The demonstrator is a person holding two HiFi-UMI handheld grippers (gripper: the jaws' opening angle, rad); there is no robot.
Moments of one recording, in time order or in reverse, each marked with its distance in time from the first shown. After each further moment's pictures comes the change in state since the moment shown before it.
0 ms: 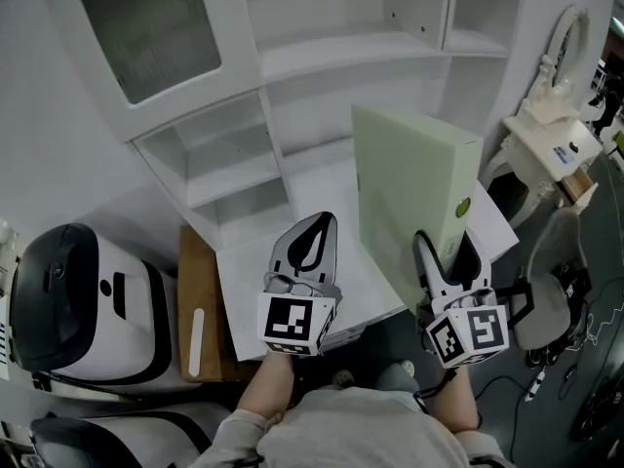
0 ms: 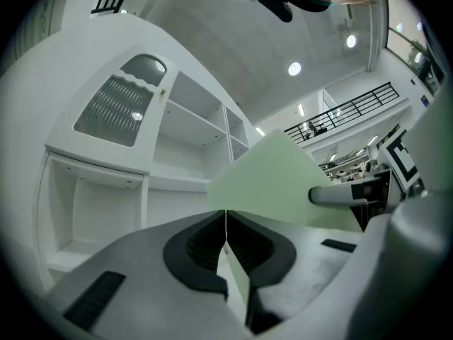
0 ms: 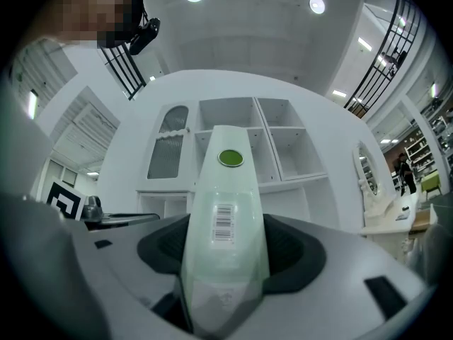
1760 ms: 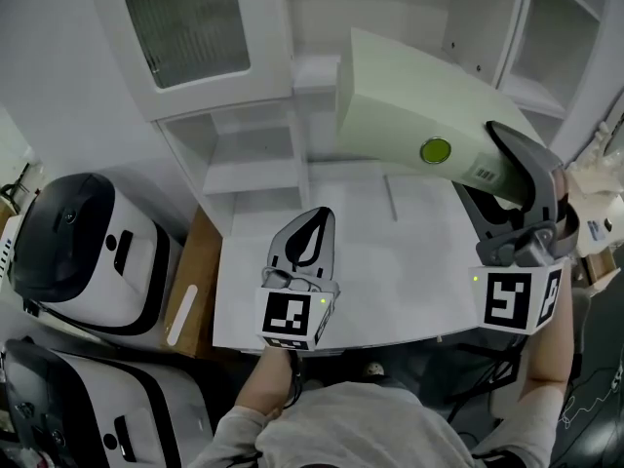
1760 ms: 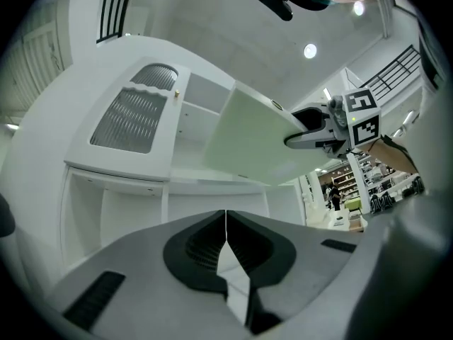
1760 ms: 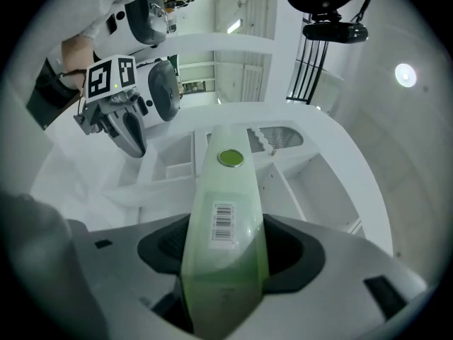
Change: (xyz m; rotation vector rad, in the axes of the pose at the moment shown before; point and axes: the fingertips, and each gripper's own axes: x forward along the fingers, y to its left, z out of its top) left arm 0.050 0.026 0.009 0.034 -0.005 0.293; right arm 0.127 -0.011 0.139 -1.384 -0.190 0.339
